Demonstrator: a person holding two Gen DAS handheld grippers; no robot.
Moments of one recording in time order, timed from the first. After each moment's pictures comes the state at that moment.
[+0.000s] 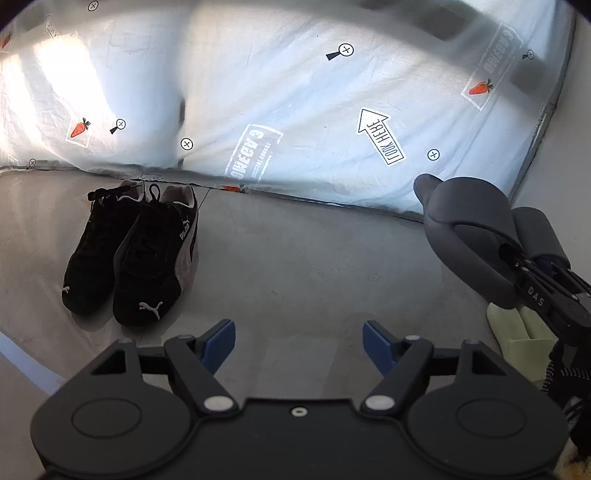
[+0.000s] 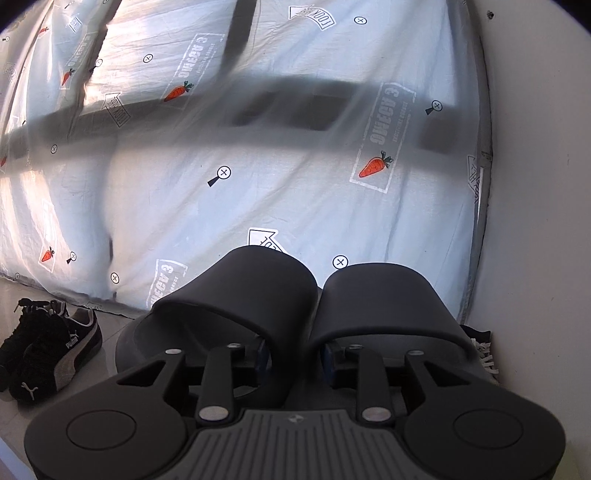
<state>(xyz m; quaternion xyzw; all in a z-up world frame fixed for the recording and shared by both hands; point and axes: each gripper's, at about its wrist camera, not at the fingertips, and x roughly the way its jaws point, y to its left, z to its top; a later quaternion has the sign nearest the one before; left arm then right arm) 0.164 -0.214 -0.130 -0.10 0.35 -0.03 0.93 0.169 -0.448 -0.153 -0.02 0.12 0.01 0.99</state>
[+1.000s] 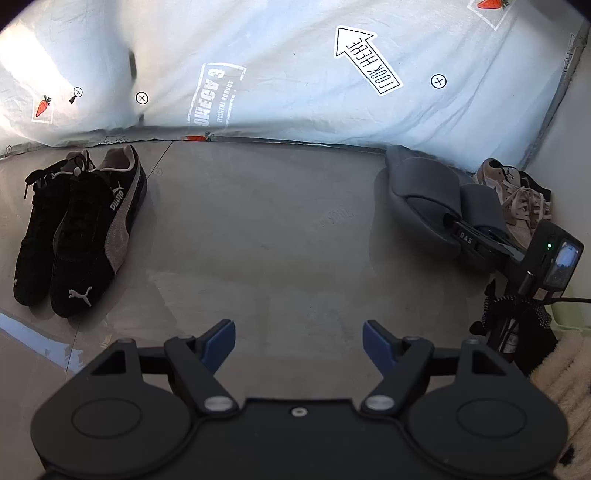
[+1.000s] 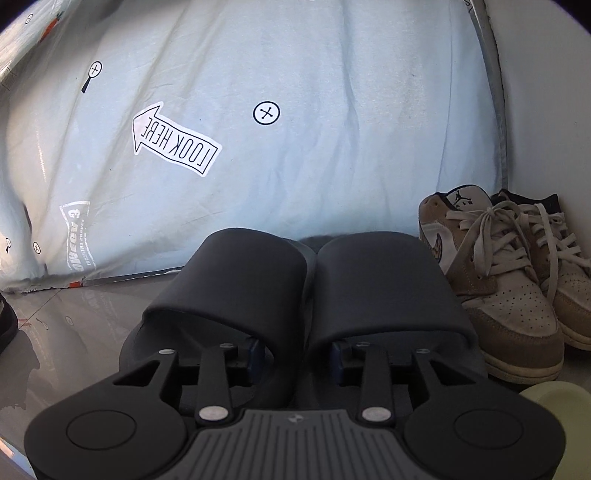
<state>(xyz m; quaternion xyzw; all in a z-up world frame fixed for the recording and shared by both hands) 0.241 -0.295 -0.170 -0.06 0.45 -0.02 0.89 0.357 -0.568 -0.298 0.09 0.23 0.03 0.97</state>
